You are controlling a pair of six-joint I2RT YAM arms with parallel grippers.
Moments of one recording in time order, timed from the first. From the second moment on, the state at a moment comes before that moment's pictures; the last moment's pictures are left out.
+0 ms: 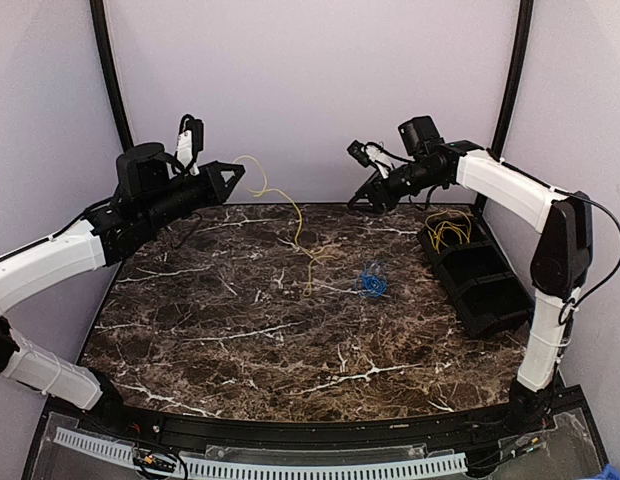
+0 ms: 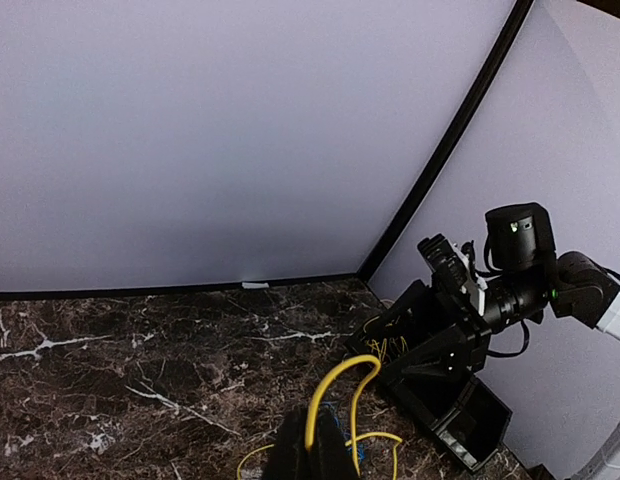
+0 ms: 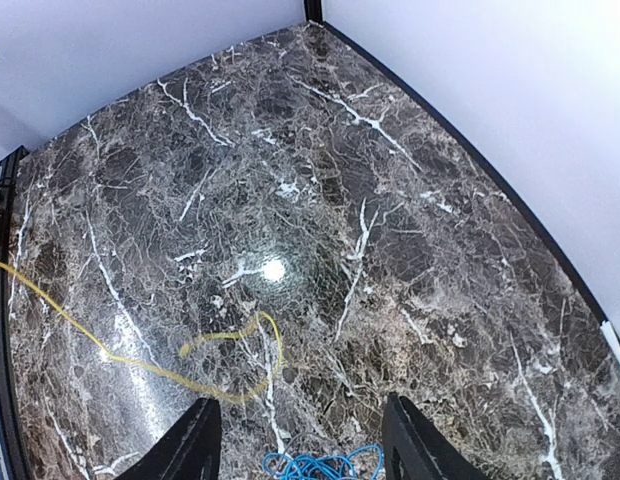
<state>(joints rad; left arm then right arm) -0.62 1.28 1.11 0.09 0.02 -0.44 0.47 1.93 1.85 -0.71 -0.58 -0.38</state>
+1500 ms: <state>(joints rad) -0.60 1.84 0.78 0.52 0.26 -0.79 0.94 1.98 1.53 -0.56 -0.31 -0.81</state>
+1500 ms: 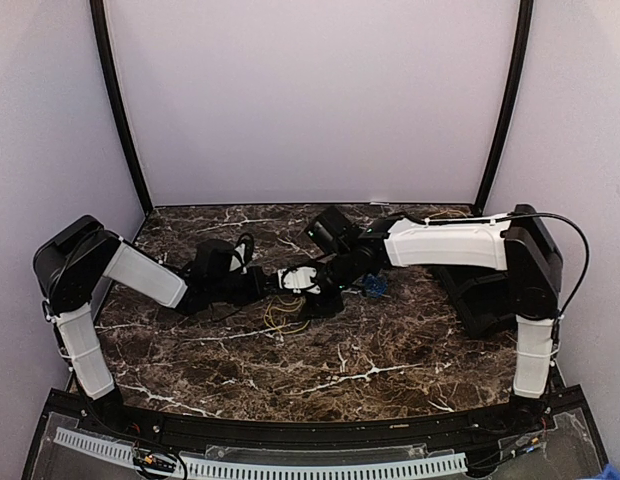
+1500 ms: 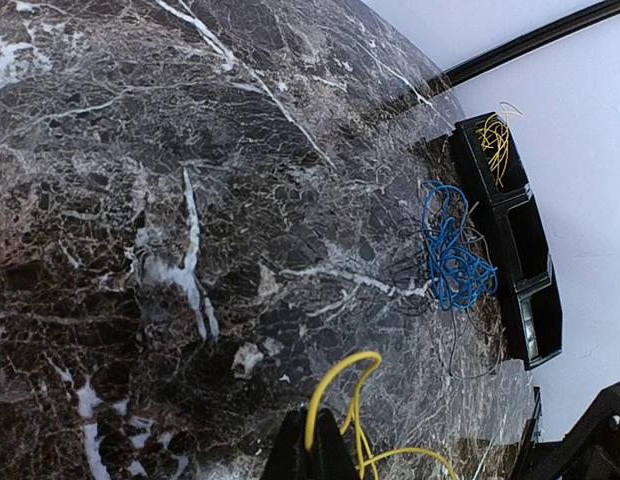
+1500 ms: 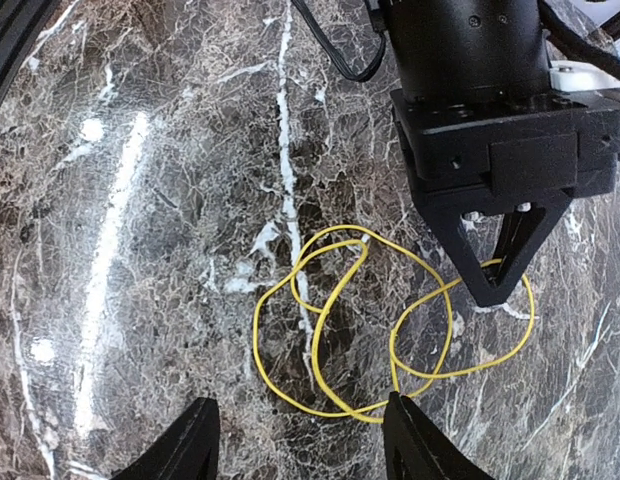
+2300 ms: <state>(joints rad) -0.52 1.75 0.83 0.35 0.20 -0.70 0.87 1.97 1.74 -0.57 -0.26 -0.75</state>
